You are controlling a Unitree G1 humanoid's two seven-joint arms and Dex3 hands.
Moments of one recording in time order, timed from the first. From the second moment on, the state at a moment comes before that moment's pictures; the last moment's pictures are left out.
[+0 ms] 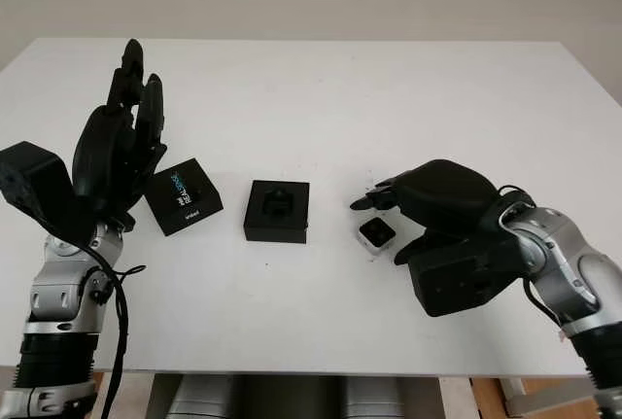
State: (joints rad) left arm -0.38 0.20 0.18 0.02 -0.16 0.08 -0.14; right arm -0.36 -0.84 0.17 0.14 -0.60 -0.40 0.38
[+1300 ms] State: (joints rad) left arm -0.38 0.20 0.18 0.02 -0.15 0.09 -0.14; right arm -0.37 -0.83 0.20 0.28 -0.67 -0.52 0.21
